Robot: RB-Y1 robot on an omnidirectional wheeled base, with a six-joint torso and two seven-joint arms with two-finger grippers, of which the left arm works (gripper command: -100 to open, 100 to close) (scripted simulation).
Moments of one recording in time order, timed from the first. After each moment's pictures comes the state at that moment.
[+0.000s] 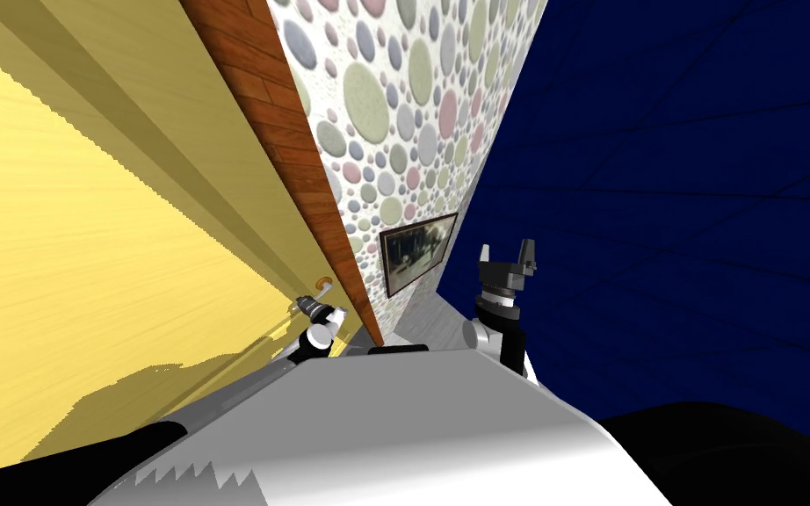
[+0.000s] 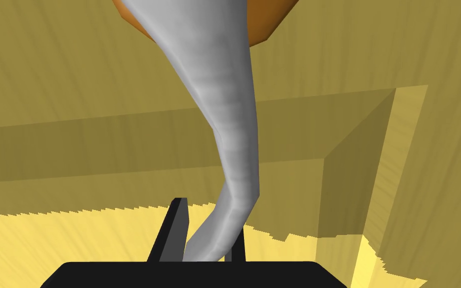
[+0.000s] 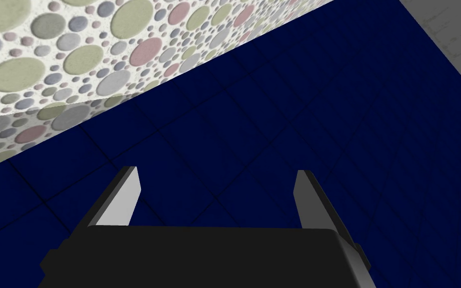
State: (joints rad) arm -0.51 0.10 0.98 -0.35 0.39 -1.06 -0.66
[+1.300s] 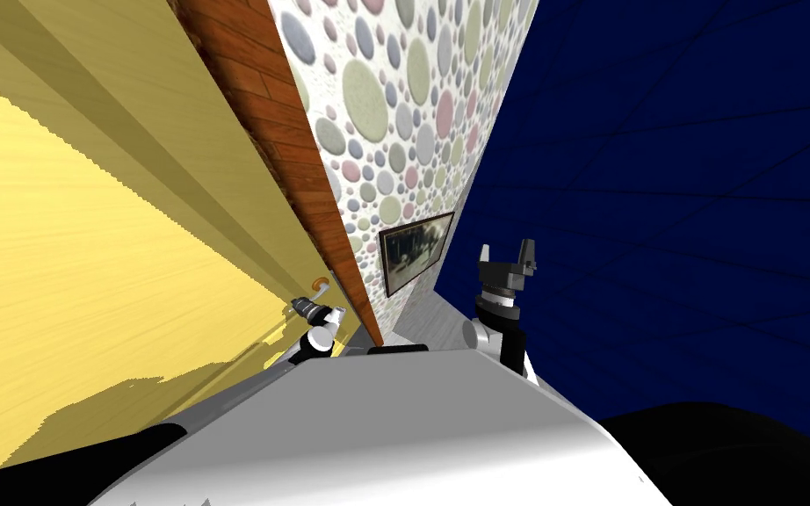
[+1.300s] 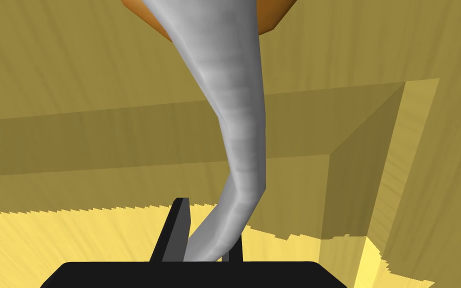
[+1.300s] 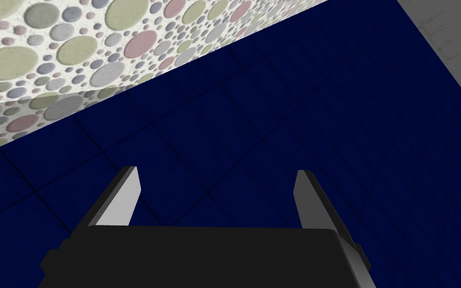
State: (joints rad) arm -0.49 0.08 1.00 -0.43 0.41 -1.06 -0.69
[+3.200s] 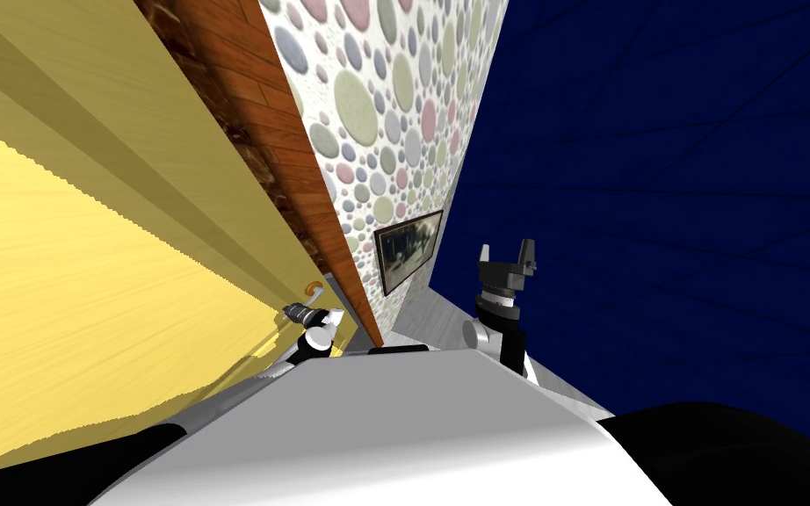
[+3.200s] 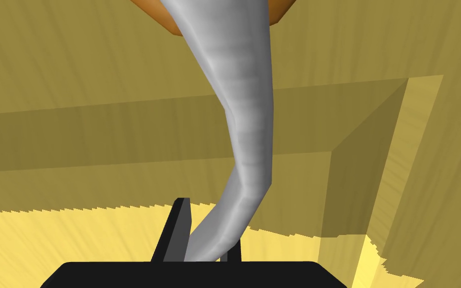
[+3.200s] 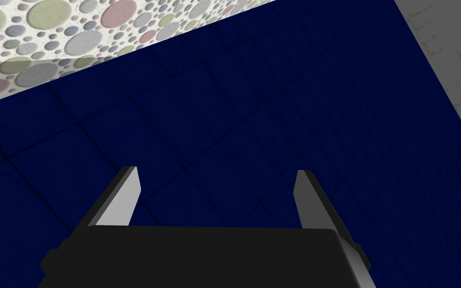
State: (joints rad) arm -0.48 0.08 1.05 -0.43 0.47 -1.09 -0.71
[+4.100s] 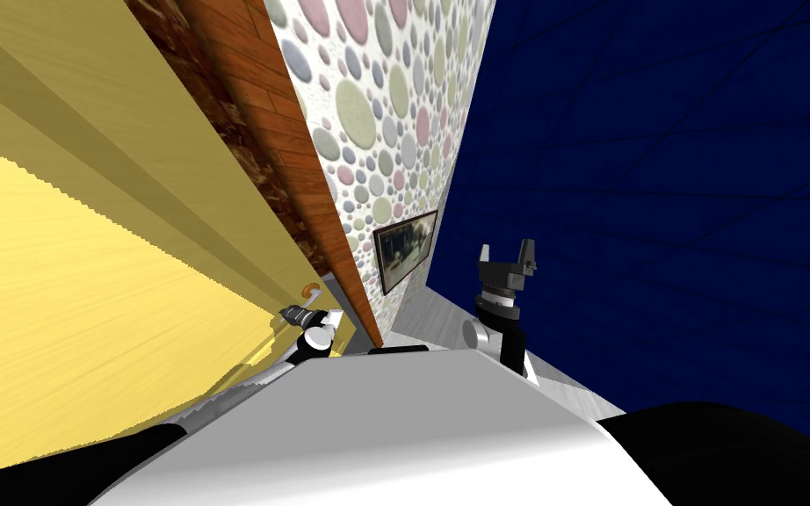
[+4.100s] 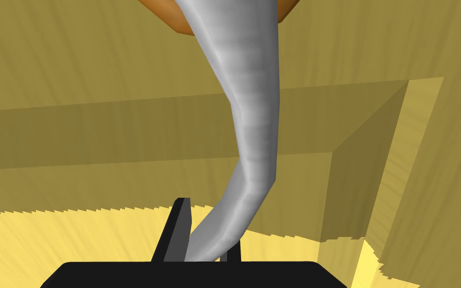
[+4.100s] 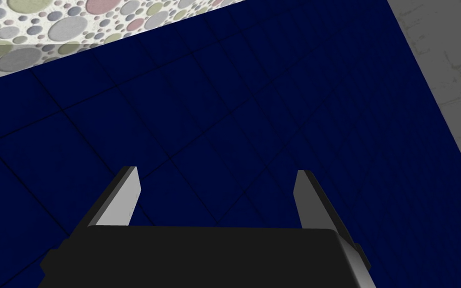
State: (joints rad) arm -0.48 0.08 1.08 -0.43 0.49 -1.11 -0.72
